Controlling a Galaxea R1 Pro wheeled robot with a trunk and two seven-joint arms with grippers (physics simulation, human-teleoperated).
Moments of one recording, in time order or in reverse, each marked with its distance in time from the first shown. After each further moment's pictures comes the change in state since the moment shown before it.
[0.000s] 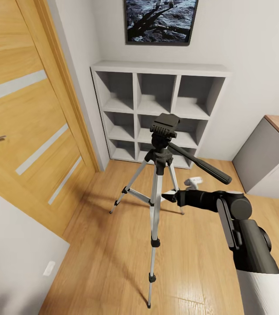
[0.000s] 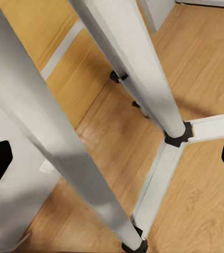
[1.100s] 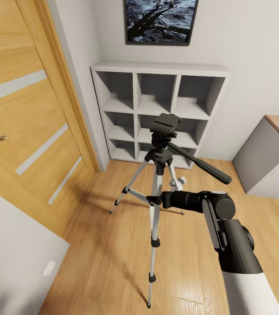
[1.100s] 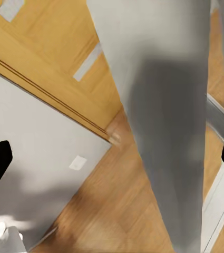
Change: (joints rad) left arm 0.000 0.000 0.000 0.000 0.000 0.000 0.000; right arm 0.000 0.092 0.063 0.000 0.011 0.000 0.026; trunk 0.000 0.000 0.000
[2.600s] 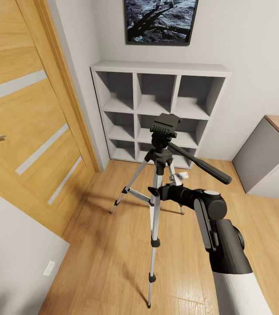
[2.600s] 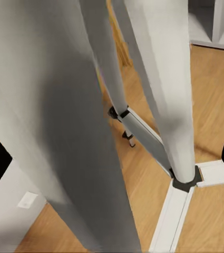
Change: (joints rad) left arm 0.000 0.000 0.000 0.000 0.000 0.000 0.000; right arm 0.000 0.074 0.006 0.002 0.000 -0.120 -0.290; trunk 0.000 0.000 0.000
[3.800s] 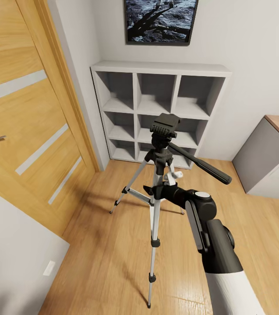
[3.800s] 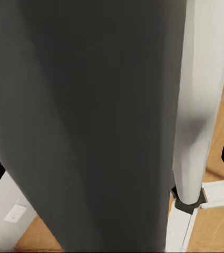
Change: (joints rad) left arm 0.001 0.001 0.000 -0.001 0.001 -0.003 0.002; right arm 0.000 0.035 0.039 0.056 0.010 -0.119 -0.066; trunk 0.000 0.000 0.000
